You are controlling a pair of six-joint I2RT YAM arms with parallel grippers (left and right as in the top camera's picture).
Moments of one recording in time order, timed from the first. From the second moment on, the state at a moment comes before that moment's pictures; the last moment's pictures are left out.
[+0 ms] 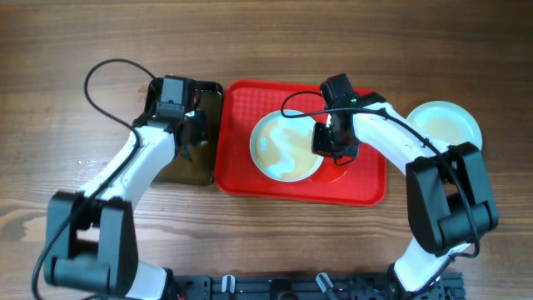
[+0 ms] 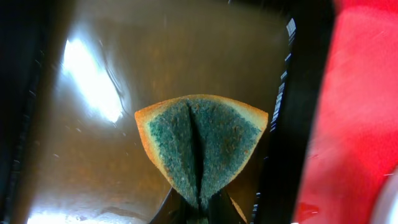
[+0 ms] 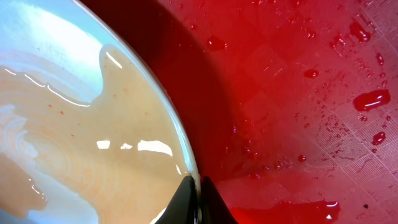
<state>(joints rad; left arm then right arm) -0.19 1.66 0.97 -0.46 -0.08 -0.29 0.34 1.88 1.16 -0.77 -0.14 0.49</state>
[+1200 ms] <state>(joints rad) -0.17 1.79 0.99 -0.53 -0.04 -0.23 0.34 1.88 1.16 -0.78 -0.14 0.49</state>
